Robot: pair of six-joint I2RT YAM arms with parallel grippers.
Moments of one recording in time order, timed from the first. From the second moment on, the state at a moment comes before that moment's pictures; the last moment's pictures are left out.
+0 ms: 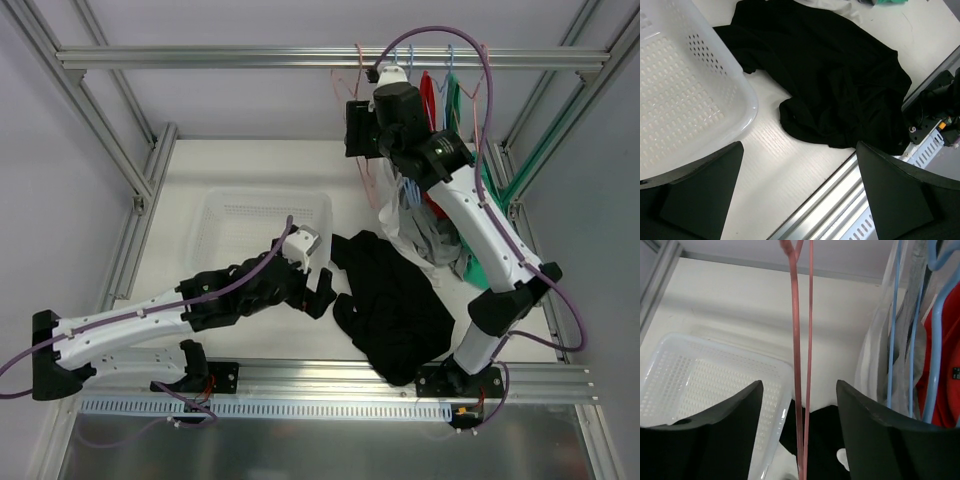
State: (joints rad) left arm -1.19 0.95 0.88 -0.44 -0.29 -0.44; right arm 0.65 1.75 2.13 -0.84 0.31 0.27
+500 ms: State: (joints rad) left arm -1.25 1.66 1.26 -0.32 -0.21 -0.41; right arm 0.65 0.71 1.55 -0.87 0.23 0.24
